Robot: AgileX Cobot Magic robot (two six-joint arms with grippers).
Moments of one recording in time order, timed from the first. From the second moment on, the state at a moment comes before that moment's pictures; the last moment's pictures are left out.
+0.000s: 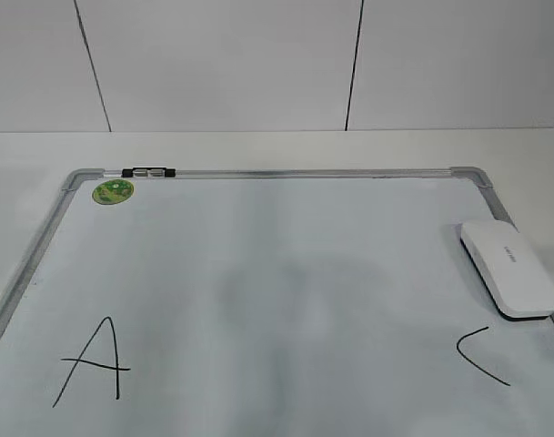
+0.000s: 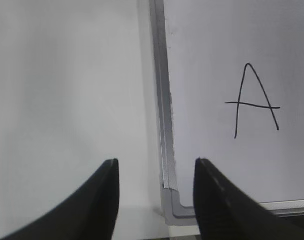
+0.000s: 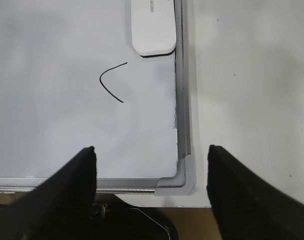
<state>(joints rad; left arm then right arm) -0.12 0.97 -0.97 -0.01 1.23 -0.07 0.04 0.39 -0.71 0.06 1.26 0.05</state>
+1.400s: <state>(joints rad) -0.12 0.01 -0.52 0.01 1.12 -0.03 0.04 0.03 -0.50 0.02 1.14 -0.02</state>
